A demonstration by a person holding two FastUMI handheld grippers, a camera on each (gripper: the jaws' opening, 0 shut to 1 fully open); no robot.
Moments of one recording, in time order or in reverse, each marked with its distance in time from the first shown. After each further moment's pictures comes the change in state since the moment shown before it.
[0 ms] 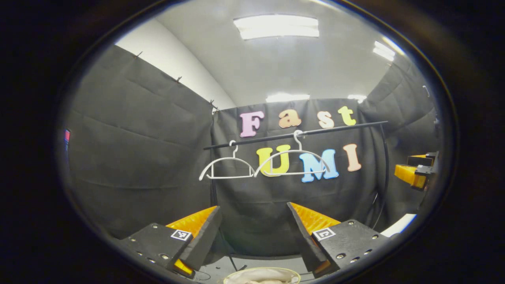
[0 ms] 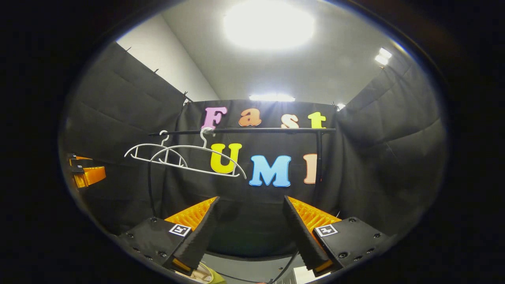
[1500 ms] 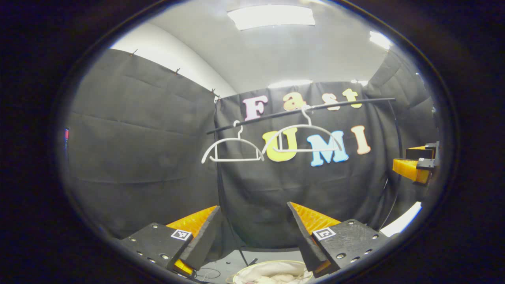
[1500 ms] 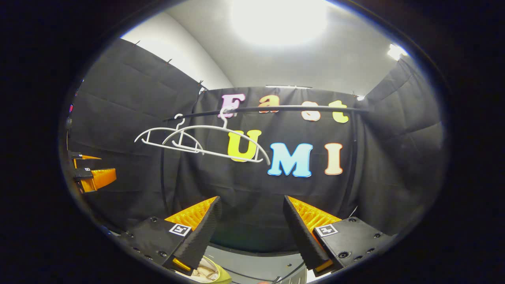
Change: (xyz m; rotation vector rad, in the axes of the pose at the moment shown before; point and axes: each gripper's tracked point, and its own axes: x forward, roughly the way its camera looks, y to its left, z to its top) left arm 0.043 0.013 -0.056 0.049 0.071 0.031; right arm 0.034 0.039 -0.043 -0.011 0.045 0.088
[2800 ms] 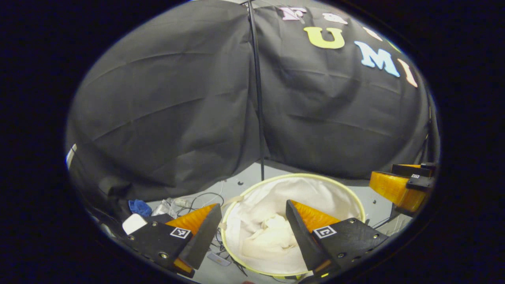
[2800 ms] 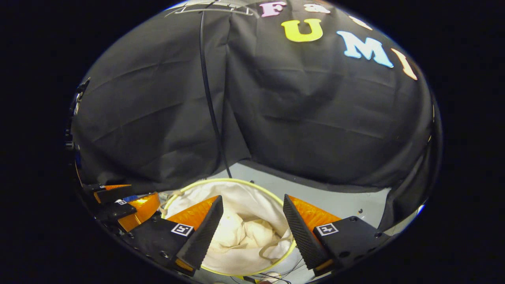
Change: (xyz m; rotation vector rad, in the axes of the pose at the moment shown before) left arm -0.003 0.034 -0.514 -0.113 0.674 0.250; right arm 0.082 0.257 -0.439 0.083 0.633 0.415
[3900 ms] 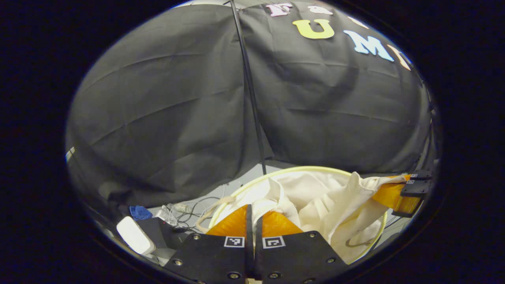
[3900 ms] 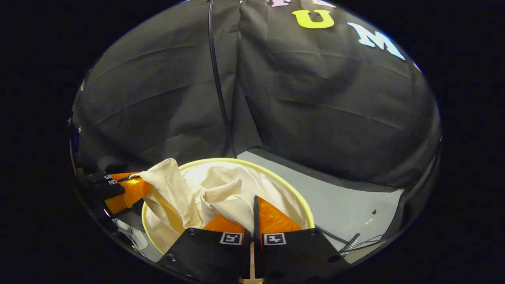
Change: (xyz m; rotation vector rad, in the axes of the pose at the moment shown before) left arm 0.092 -0.020 -0.103 0.057 0.039 0.057; right arm 0.107 0.014 -0.116 -0.077 0.133 0.117
